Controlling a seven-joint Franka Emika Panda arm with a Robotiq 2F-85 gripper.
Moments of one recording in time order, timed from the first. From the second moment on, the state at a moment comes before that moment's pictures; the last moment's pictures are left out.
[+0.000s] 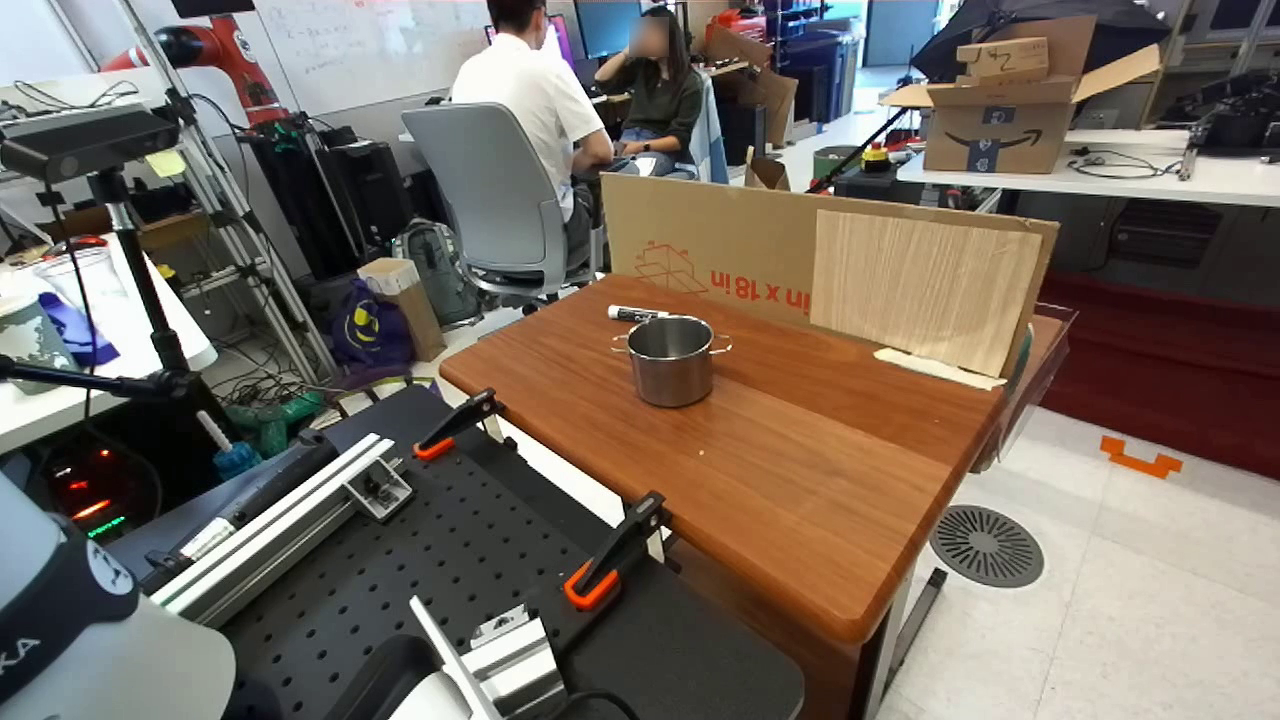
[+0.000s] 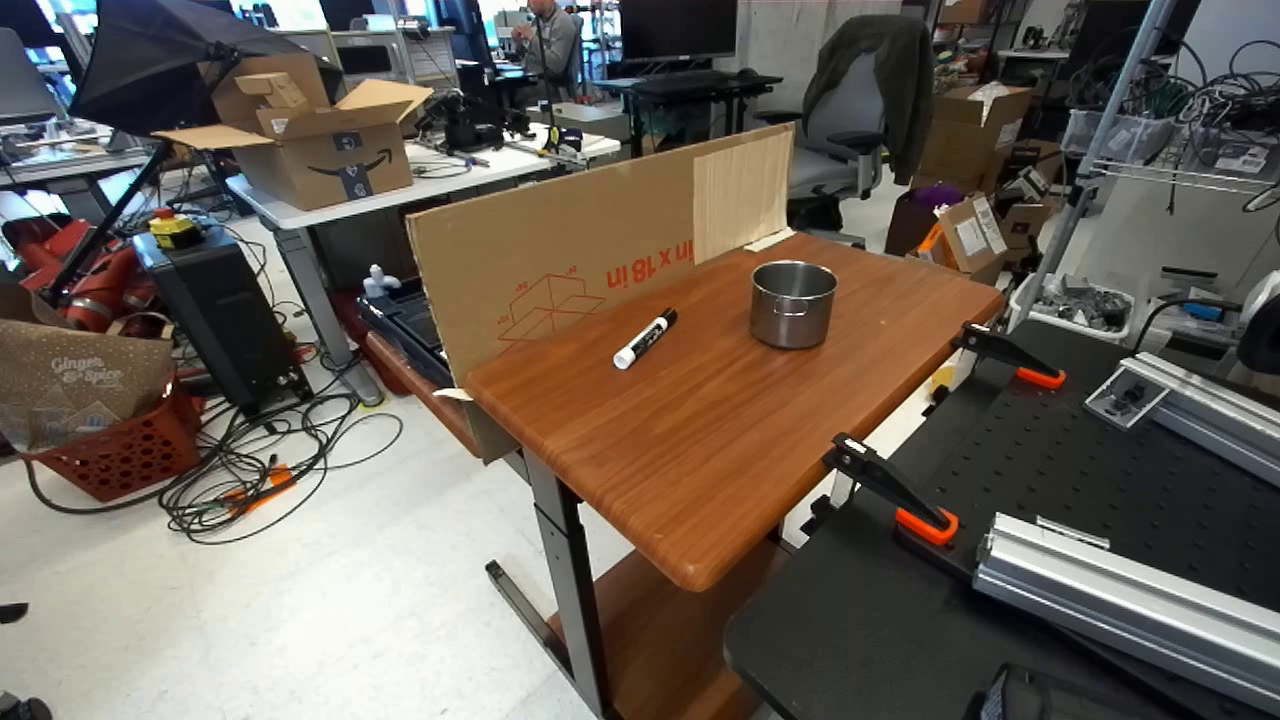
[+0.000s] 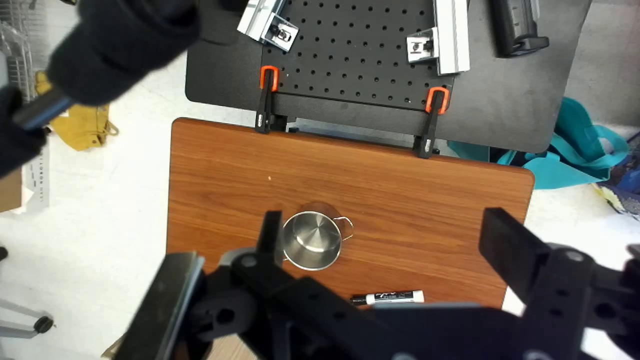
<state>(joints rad) 0.06 -0.52 0.23 -2.21 -0.09 1.55 0.08</state>
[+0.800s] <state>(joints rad) 0.06 -0.42 0.22 -2.24 0.04 1.66 0.27</state>
